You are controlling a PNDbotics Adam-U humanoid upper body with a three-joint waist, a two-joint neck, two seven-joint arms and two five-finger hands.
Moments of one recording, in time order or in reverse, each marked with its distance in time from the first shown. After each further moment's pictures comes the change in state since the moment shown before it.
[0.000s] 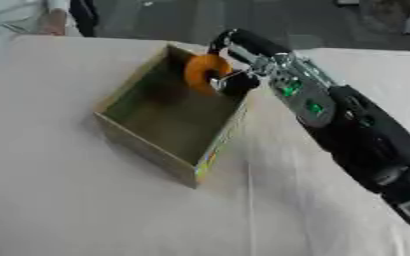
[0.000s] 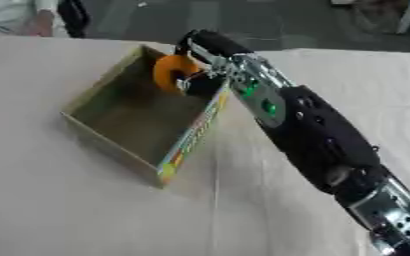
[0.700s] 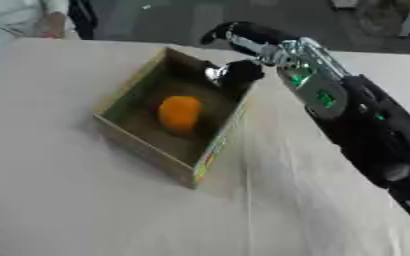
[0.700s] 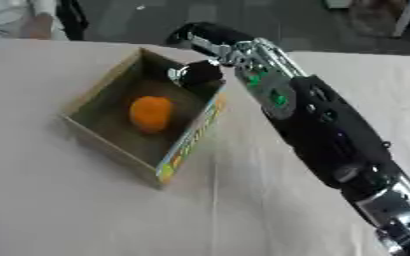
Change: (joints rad) left arm 0.004 0.000 0.001 0.000 0.000 0.002 0.003; right arm -0.008 -0.022 -0.044 -0.087 -0.030 0.017 0.097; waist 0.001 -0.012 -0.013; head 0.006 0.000
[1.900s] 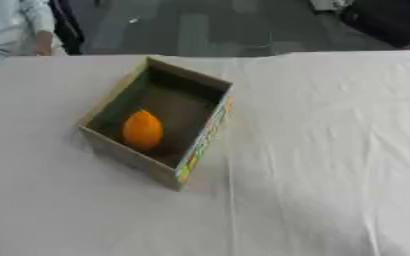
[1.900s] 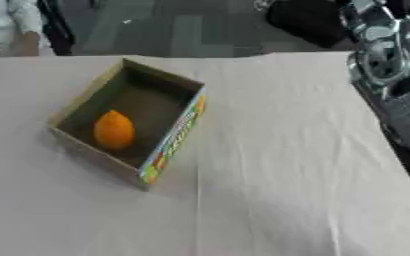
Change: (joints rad) left arm 0.052 0.010 0.009 0.000 -0.014 0.018 0.009; right arm 0.380 -0.301 -0.187 -0.697 -0.227 0.085 -0.519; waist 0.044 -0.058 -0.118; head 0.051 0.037
